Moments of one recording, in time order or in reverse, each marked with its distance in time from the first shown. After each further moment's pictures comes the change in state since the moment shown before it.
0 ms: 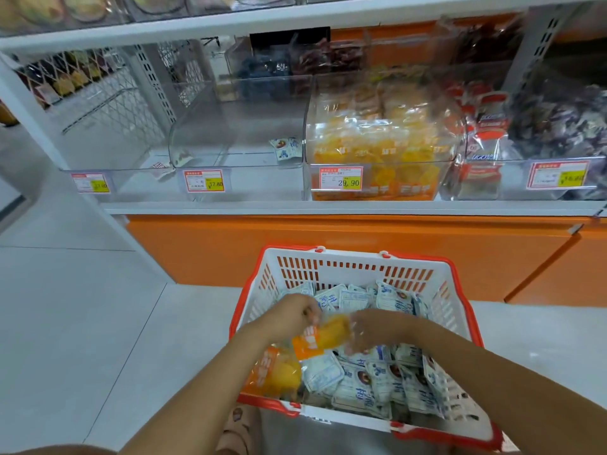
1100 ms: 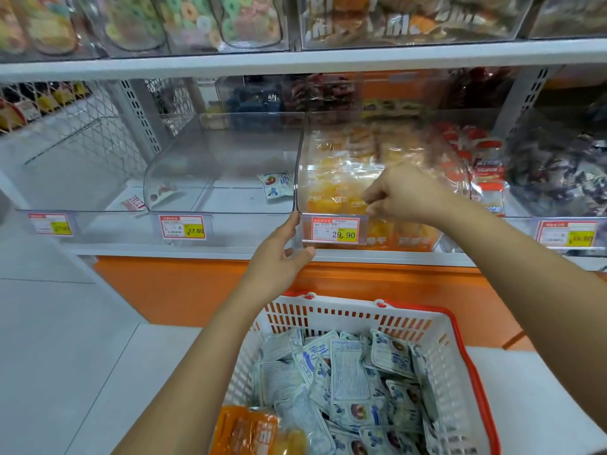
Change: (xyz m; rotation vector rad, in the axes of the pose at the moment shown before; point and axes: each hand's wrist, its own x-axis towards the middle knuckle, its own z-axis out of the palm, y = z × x) left_hand 0.035 0.079 -0.127 -0.410 0.504 0.182; right_hand -0.068 -0.148 -0.213 -0.633 0.794 -0.136
